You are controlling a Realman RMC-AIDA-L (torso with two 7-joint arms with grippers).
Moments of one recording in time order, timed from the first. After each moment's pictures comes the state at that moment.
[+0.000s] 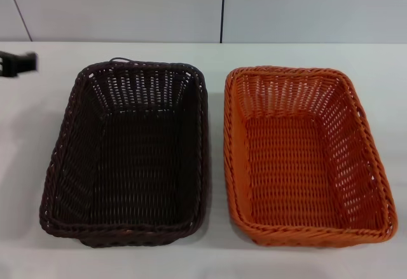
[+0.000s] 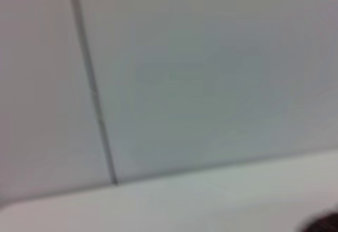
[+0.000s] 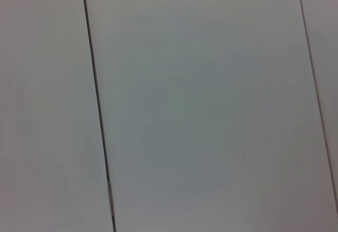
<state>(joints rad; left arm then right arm) -0.12 -2.04 -1.77 -1.72 2.73 -0.80 0.25 0.21 2.08 -2.02 -0.50 -2.00 1.11 2.96</state>
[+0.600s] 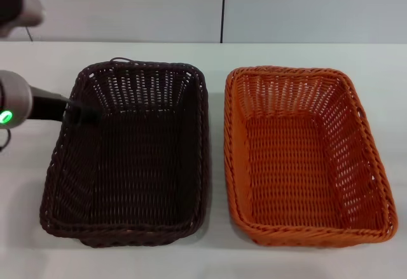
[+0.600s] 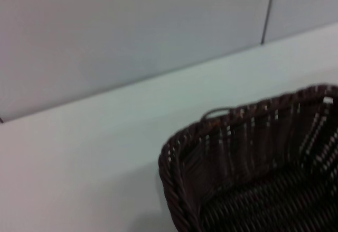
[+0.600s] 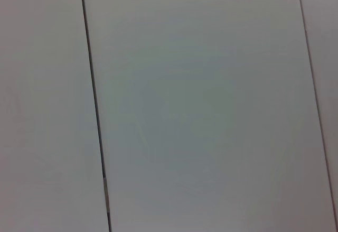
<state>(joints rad) -0.27 -2.07 -1.62 -1.81 2.82 -1.29 0.17 0.22 2.08 -2.01 -0.49 -2.00 1.11 2.96</state>
